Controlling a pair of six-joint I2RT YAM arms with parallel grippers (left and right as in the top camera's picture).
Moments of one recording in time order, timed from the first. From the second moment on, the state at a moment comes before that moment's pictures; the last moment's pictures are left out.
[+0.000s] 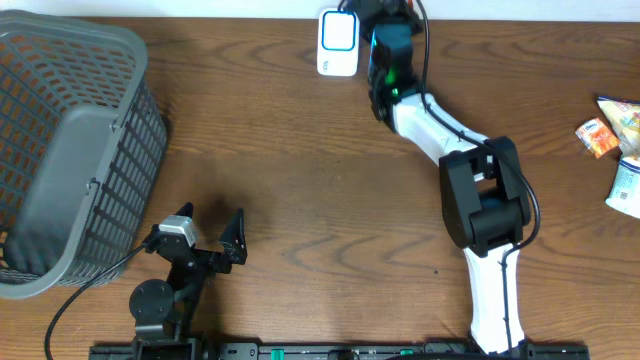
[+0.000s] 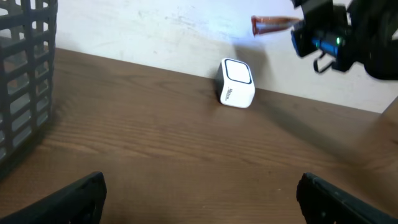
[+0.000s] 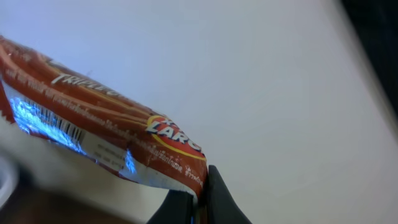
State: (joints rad) left arm 0.03 0.02 0.04 -0.14 0.29 -0.27; right arm 0.37 2.33 1.77 0.58 0.53 -0.76
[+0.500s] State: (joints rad) left arm 0.03 0.02 0.04 -0.14 0.29 -0.27; right arm 0.39 2.50 1.85 0.45 0.61 -1.08
